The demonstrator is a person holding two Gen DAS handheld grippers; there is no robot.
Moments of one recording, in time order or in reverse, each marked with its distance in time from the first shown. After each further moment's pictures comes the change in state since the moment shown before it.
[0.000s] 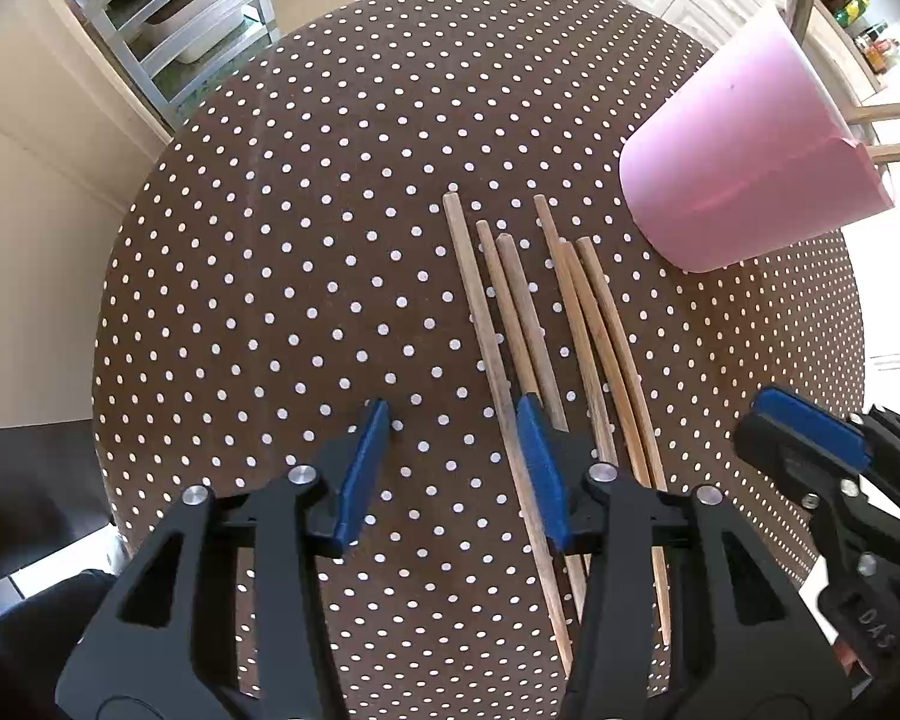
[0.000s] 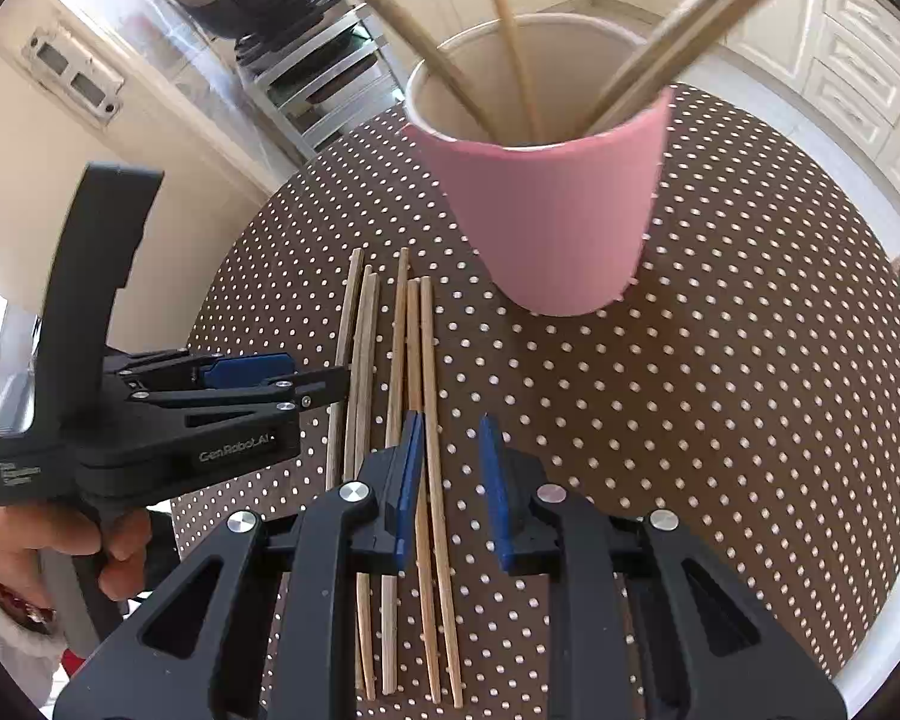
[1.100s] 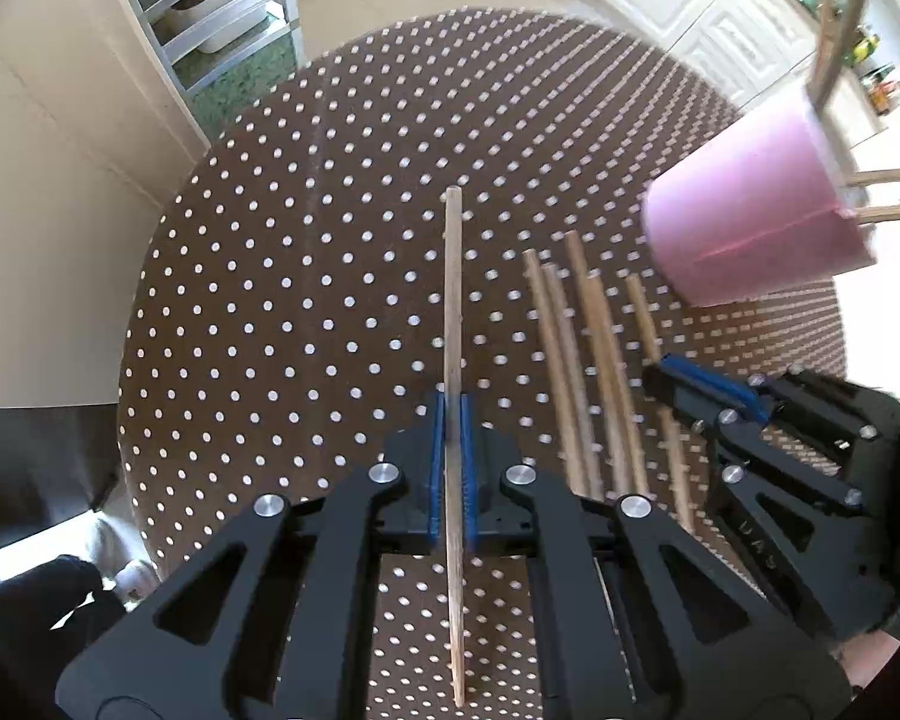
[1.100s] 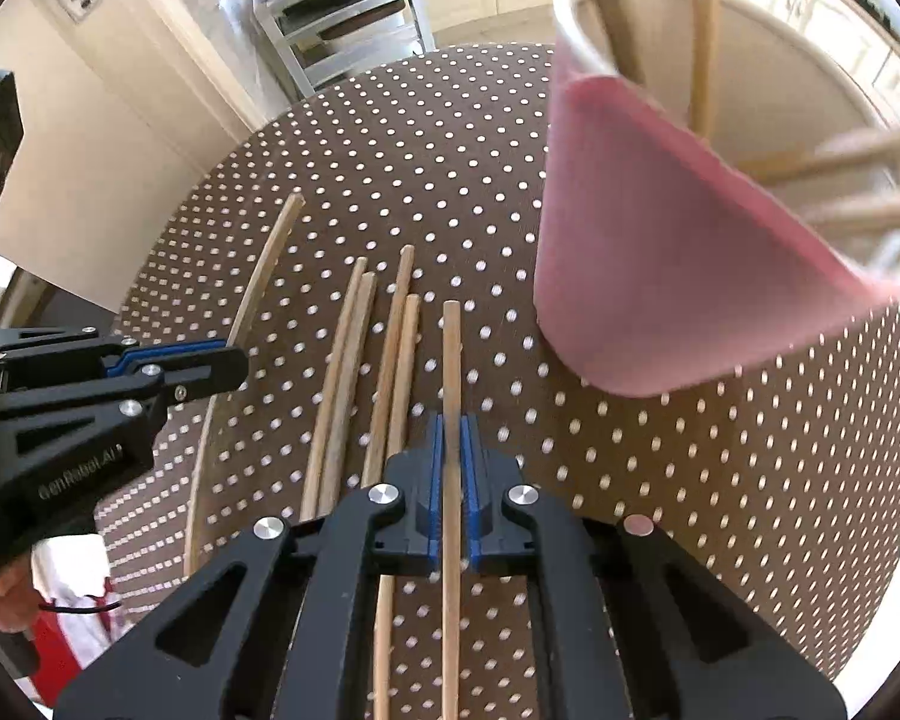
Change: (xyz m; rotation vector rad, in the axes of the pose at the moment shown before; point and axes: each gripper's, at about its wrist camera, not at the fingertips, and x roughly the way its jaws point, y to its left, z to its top) left arm -0.018 0.030 0.000 -0.072 -0.048 -0.056; right arm 0.068 0.030 0.037 -0.126 0.076 -0.095
